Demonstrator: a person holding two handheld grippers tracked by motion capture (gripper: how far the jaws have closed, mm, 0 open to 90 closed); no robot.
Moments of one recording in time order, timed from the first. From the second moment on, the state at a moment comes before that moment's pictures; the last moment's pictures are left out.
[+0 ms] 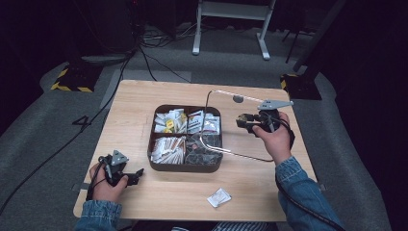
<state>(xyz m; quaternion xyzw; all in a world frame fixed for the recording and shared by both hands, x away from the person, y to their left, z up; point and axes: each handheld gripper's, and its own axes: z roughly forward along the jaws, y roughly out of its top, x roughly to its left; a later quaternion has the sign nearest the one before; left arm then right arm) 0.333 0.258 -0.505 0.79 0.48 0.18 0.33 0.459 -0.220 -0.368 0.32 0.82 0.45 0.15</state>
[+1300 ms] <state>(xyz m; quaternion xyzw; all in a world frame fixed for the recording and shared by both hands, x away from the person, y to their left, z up) 0.335 0.257 -0.506 0.80 0.48 0.18 0.33 0.466 -0.100 -0.374 0.27 0.85 0.44 0.11</state>
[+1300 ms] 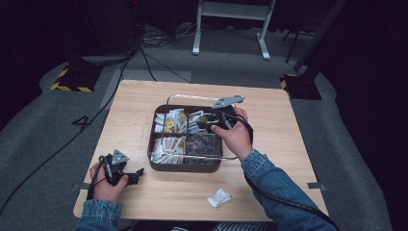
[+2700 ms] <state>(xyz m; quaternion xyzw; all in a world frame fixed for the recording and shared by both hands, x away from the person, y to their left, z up) 0.335 0.258 -0.506 0.80 0.48 0.18 0.33 0.478 -0.051 -0.433 0.28 0.86 0.40 0.11</state>
